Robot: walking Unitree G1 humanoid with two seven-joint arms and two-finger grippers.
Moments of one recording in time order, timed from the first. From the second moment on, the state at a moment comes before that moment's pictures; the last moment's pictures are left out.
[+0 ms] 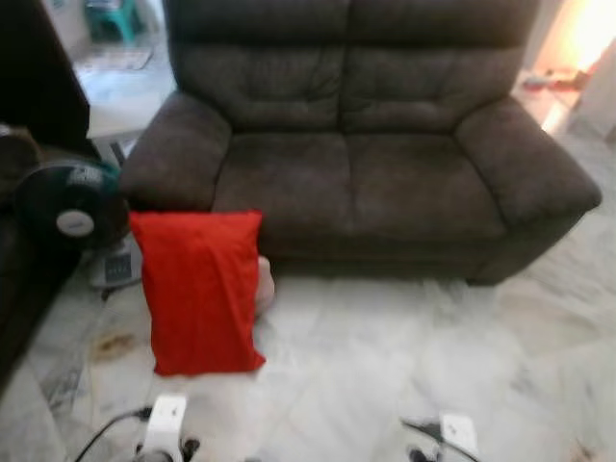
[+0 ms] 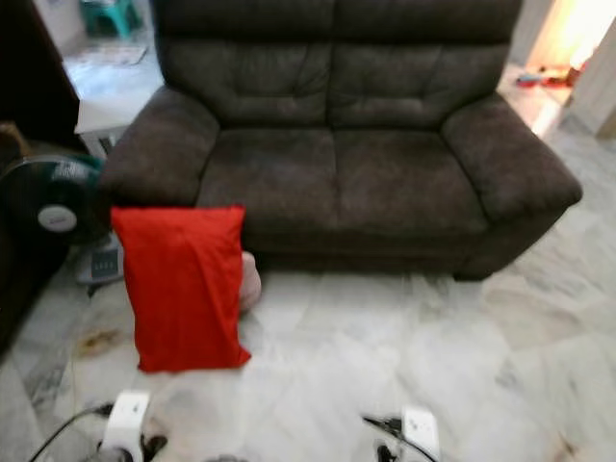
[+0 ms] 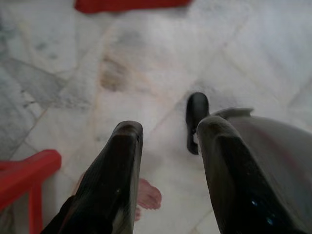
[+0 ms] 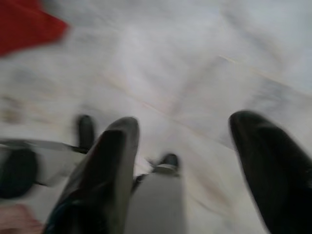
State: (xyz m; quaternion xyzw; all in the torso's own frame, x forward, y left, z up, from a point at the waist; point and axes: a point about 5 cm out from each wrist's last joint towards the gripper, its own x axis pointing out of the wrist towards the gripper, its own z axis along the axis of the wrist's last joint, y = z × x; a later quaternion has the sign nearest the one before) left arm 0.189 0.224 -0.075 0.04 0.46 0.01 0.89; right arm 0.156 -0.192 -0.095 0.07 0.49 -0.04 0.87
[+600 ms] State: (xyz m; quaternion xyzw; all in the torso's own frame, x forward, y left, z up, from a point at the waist) left arm 0.186 0.217 -0.078 0.03 0.47 0.00 0.88; right arm 0.137 -0.200 -0.101 0.08 0.50 -0.06 0.86
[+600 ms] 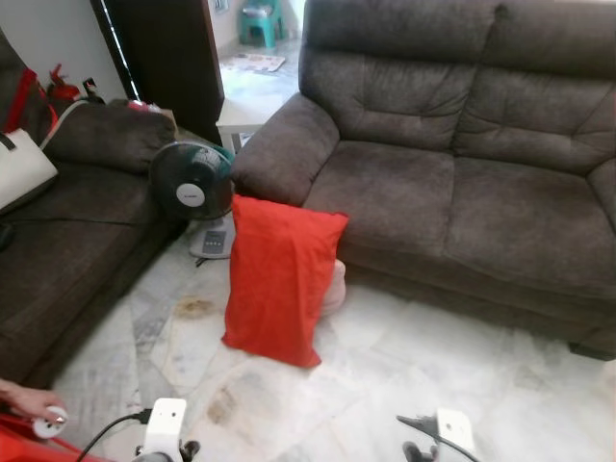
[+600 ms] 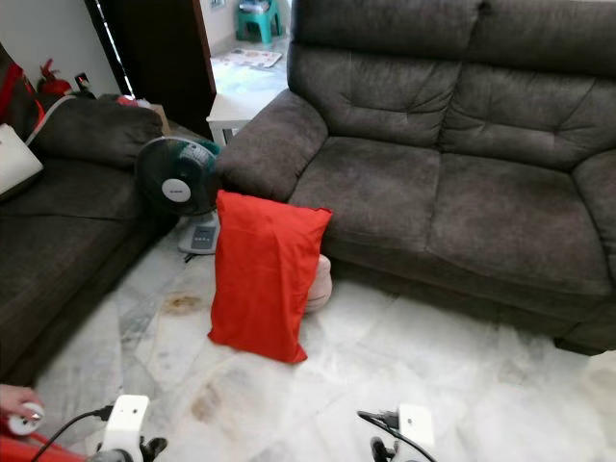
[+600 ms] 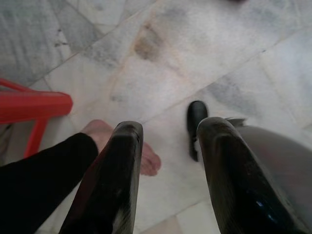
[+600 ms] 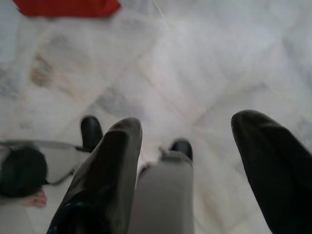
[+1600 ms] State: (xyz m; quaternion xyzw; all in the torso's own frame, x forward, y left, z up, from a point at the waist) left arm 0.186 0.225 -0.076 0.04 0.47 0.01 0.88; right arm 0.143 -0.194 -0.100 0.09 0.50 -0.06 0.86
